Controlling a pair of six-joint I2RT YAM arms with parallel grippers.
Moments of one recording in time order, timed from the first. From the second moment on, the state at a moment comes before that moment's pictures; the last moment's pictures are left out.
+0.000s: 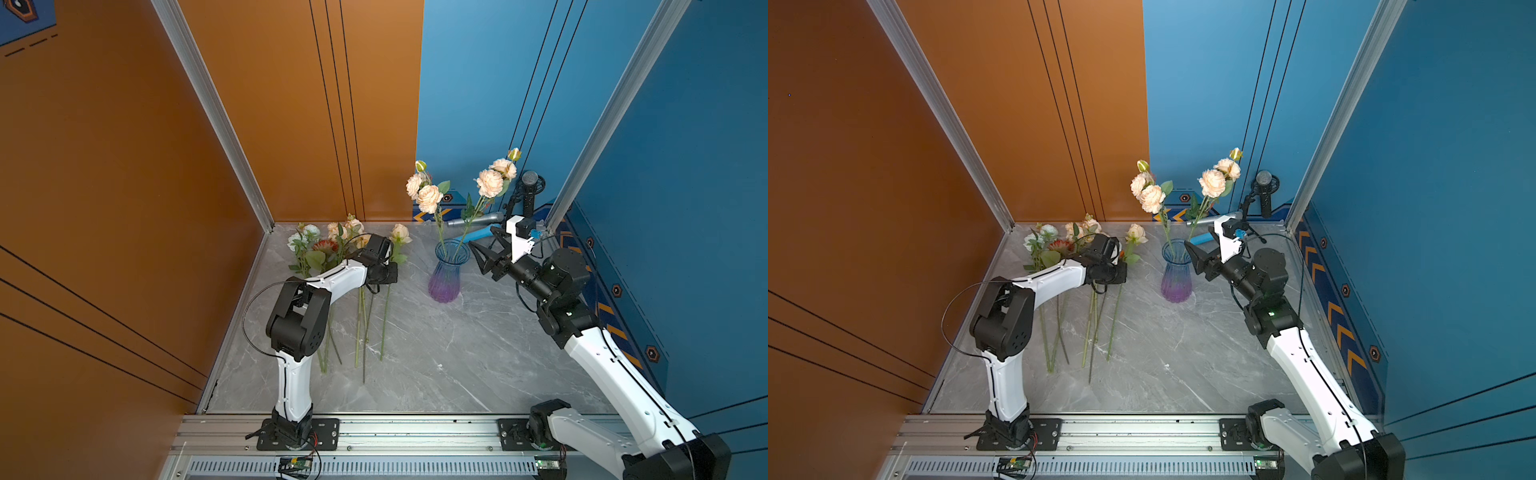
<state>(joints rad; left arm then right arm) -0.43 2.00 1.43 -0.38 0.09 -0.39 0.26 1.03 0.91 0.18 -0.39 0.01</state>
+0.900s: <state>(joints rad) -0.45 1.90 1.48 -0.47 -0.06 -0.35 0.25 1.02 0.90 0.18 -0.39 0.01</state>
